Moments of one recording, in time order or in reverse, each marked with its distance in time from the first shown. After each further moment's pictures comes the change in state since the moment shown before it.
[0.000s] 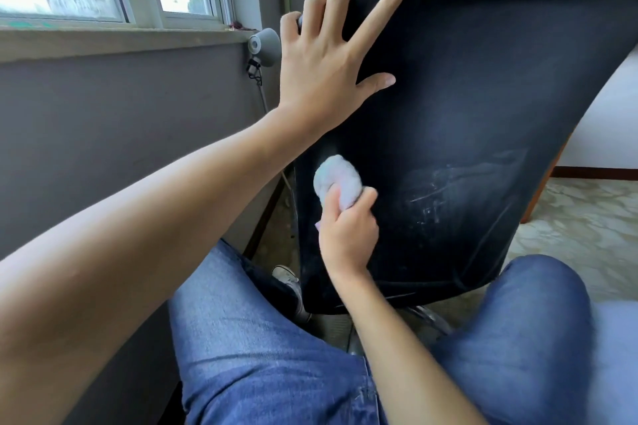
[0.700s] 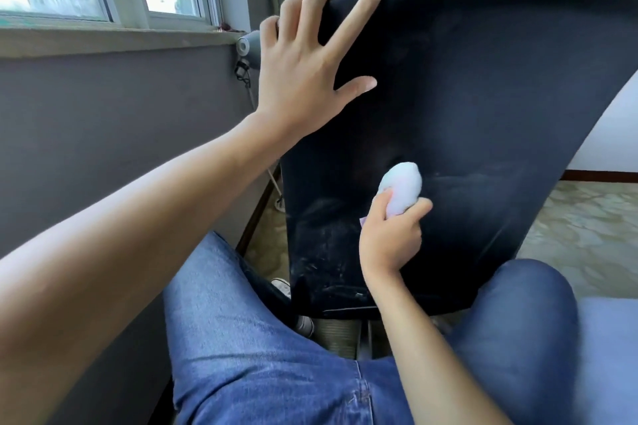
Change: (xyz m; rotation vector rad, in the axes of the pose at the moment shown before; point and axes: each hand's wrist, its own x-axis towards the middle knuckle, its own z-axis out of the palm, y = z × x) left_hand -0.002 -0.006 -0.004 -0.073 0.021 0.013; right_hand 0.037 0.034 -0.040 0.002 0.332 0.200
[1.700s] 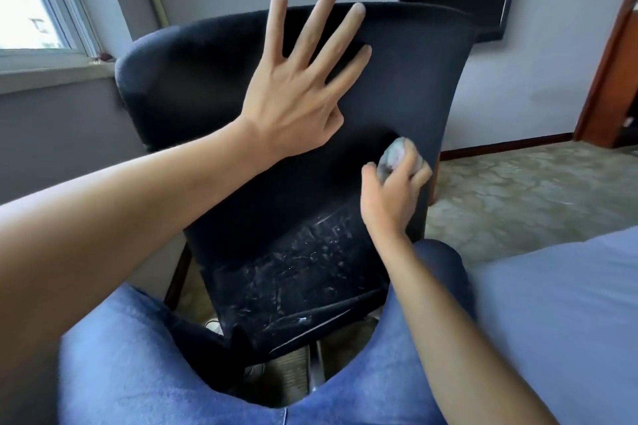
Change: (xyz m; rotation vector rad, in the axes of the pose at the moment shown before) left_hand 0.056 0.131 0.018 0.083 0.057 0.542; right_hand 0.162 0.041 -0.056 -0.060 0.000 -0.085
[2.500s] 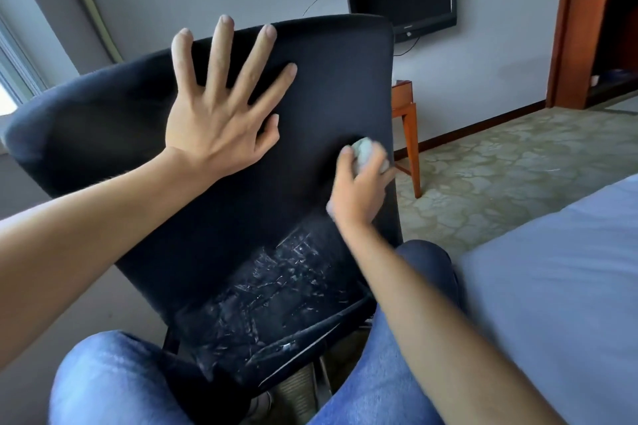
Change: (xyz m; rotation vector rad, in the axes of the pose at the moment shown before) left_hand 0.013 0.001 0.025 0.145 0.069 0.035; right_hand 0.040 0.022 0.017 0.128 0.174 0.170
